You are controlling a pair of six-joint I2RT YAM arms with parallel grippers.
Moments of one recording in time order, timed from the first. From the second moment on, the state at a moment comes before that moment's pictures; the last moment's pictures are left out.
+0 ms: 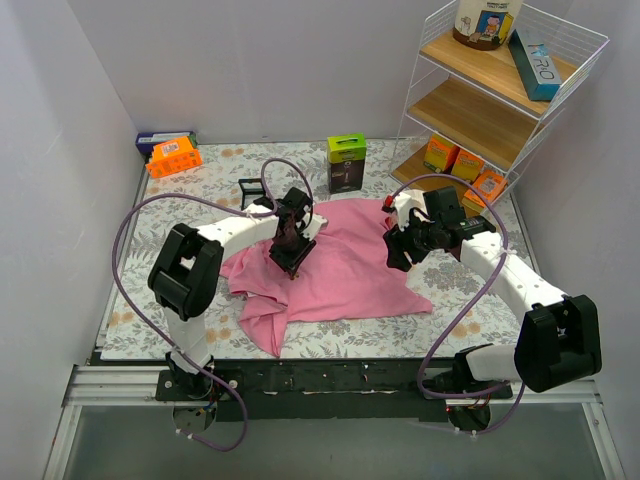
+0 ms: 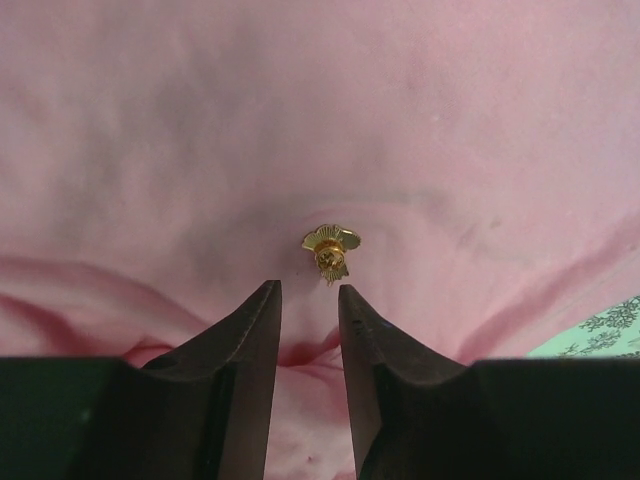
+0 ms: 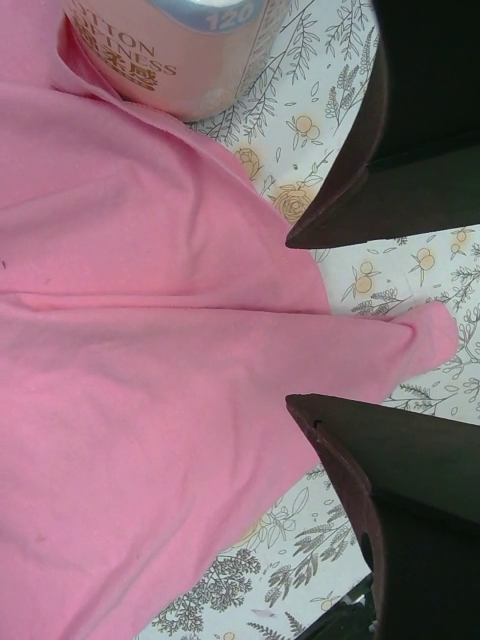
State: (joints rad) left arm -0.59 1.86 1.31 -0.79 0.11 0.12; right arm 0.33 1.32 0.95 -0.60 -0.46 -0.39
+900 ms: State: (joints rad) left arm -0.59 1.93 1.33 -0.80 0.15 0.12; right arm 0.33 1.32 0.93 -0.59 -0.46 -0.39
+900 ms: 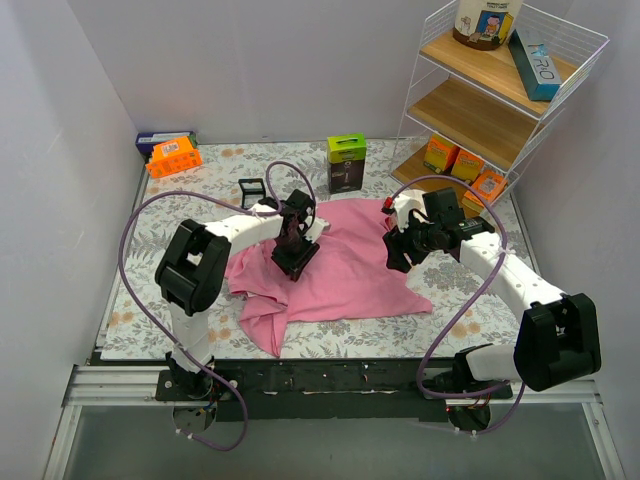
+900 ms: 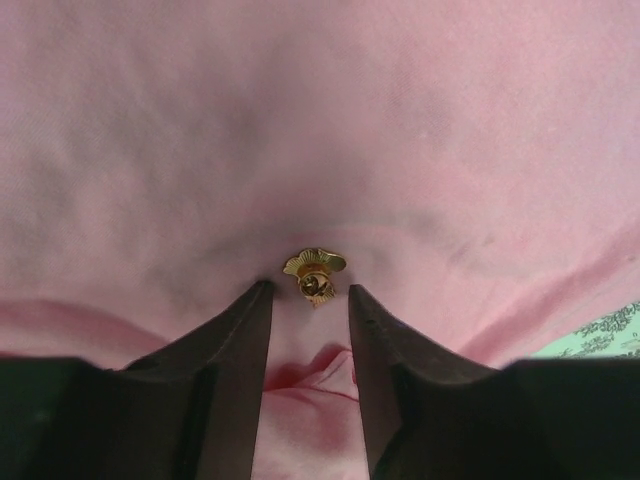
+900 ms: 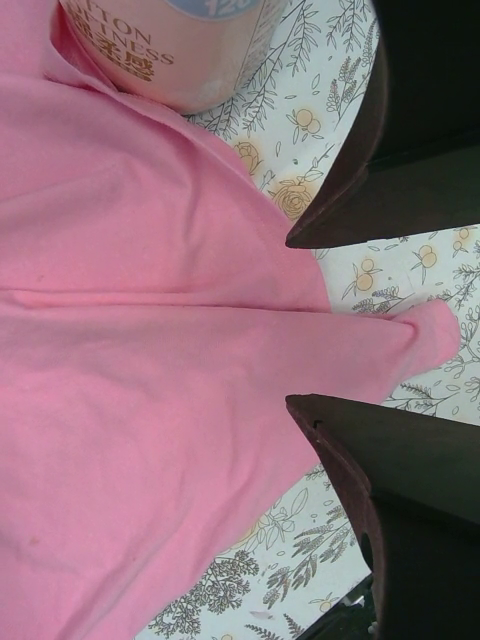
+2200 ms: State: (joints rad) left arm -0.48 1.77 1.27 -0.73 0.38 0.14; right arm 0.33 1.35 0.93 -0.58 -0.46 -0.39
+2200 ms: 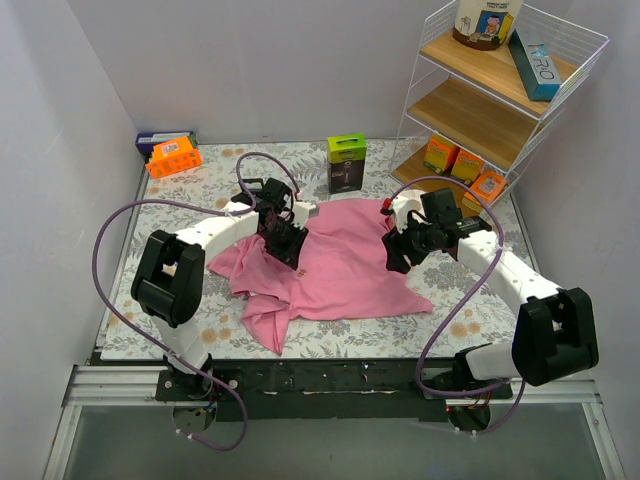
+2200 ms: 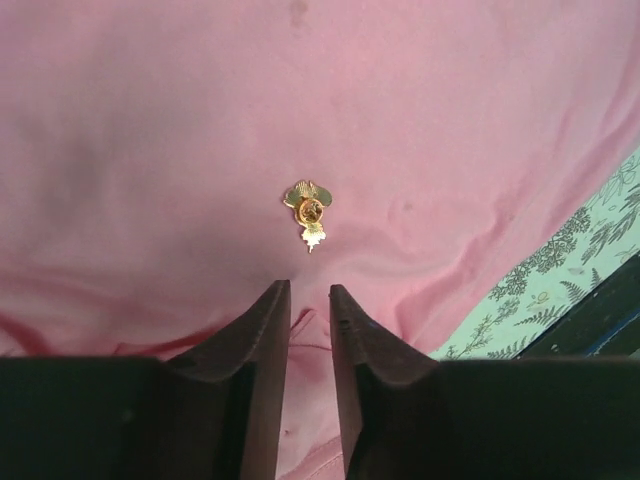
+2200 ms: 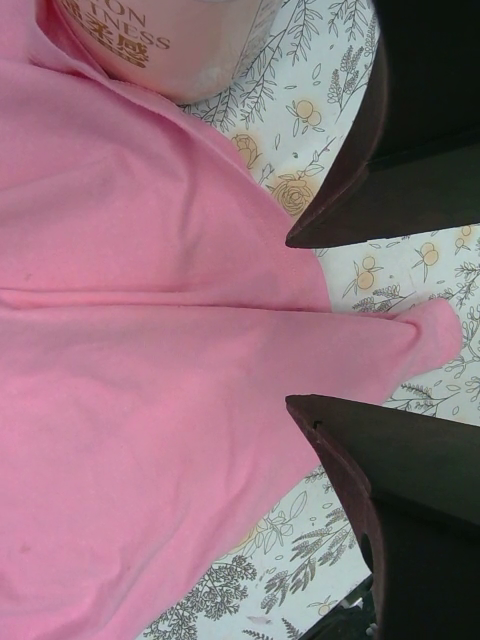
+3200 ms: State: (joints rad) left arm -0.59 1.88 1.25 -0.63 0.25 0.07; right arm 0.33 1.35 0.93 -0.59 -0.45 -0.40
